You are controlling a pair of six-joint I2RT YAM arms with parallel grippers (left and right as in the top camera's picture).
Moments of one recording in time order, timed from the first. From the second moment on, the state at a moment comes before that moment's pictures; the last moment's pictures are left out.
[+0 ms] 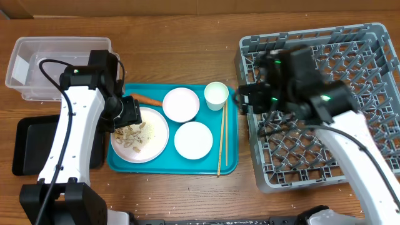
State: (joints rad) left arm 0.01 1.61 1.42 -1.38 0.03 -0.26; right arm 0.39 1.43 1.43 -1.00 -0.24 0.22
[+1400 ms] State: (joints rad) left arm -0.45 1.93 1.42 -0.55 0.17 -0.23; right arm -0.06 1.29 1.44 -1.43 0.08 0.38
